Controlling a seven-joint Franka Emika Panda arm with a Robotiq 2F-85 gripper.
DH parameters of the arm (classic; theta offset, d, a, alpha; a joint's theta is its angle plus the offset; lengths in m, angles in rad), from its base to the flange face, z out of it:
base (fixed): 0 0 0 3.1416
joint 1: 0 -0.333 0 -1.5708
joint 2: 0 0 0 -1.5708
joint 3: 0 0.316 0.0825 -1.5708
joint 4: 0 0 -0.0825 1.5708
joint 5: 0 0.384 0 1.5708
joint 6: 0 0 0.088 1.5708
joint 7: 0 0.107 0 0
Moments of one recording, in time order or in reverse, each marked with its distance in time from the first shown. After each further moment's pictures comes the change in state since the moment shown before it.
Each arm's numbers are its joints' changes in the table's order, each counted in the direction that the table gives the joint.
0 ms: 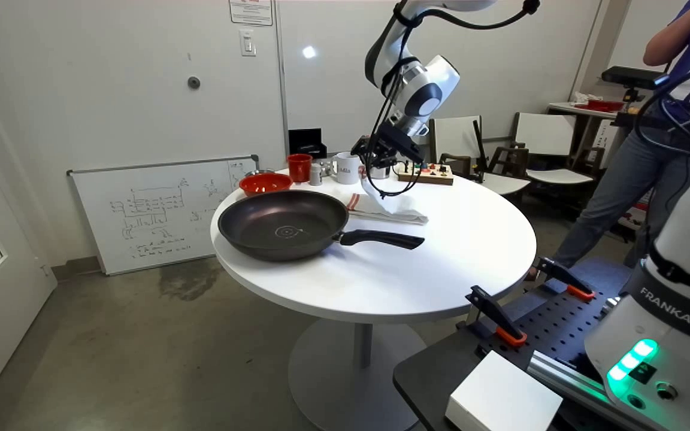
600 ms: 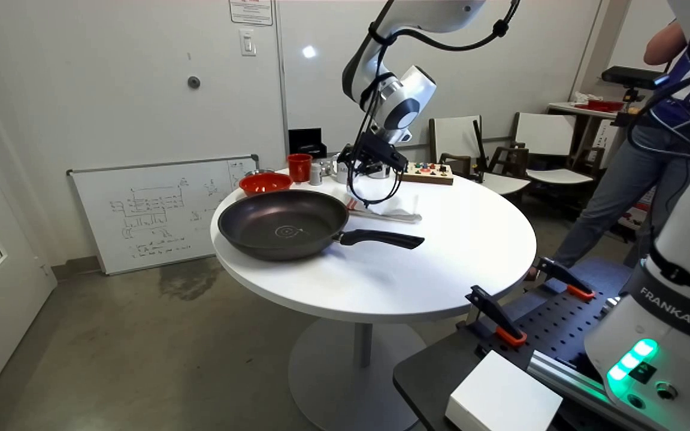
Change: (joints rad) arm -0.071 -0.123 -0.004 -0.126 -0.039 0.095 0.097
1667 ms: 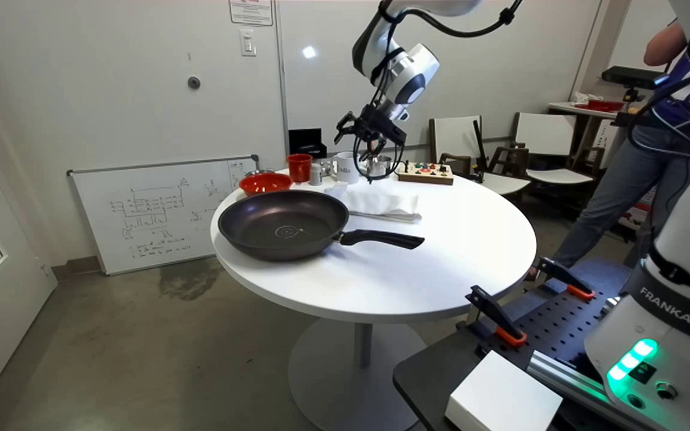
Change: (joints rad) arm 0.031 0.018 -0.081 -0.135 -0.127 -0.276 0.084
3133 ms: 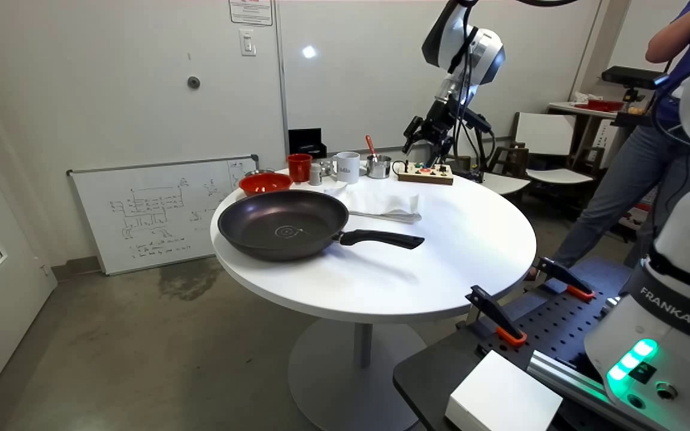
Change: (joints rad) arm 0.279 0.237 0.018 0.282 -0.482 -0.343 -0.171
